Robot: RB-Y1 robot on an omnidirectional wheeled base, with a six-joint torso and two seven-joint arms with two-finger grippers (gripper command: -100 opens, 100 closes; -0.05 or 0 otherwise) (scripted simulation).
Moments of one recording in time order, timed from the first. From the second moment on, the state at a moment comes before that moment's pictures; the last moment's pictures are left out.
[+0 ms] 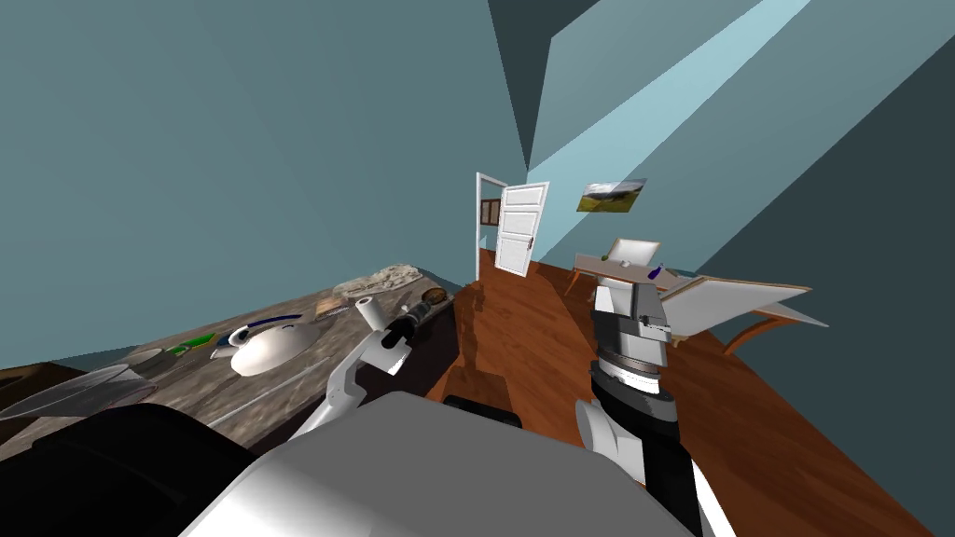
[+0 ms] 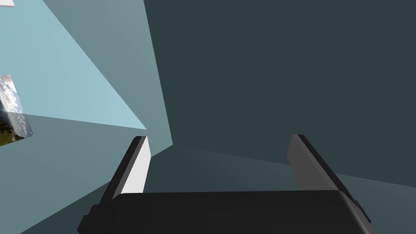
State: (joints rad) left arm 0.31 0.41 -0.06 -2.21 -0.23 0.74 -0.30; right arm 0.48 0.00 0.01 -2.38 0.10 -0.56 0.05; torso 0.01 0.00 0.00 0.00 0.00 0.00
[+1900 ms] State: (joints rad) left arm 0.27 0.40 -0.04 -2.07 -0.22 1.18 -0.42; right arm 0.48 0.00 0.01 -2.38 0.10 -0.56 0.05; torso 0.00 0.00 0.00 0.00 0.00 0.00
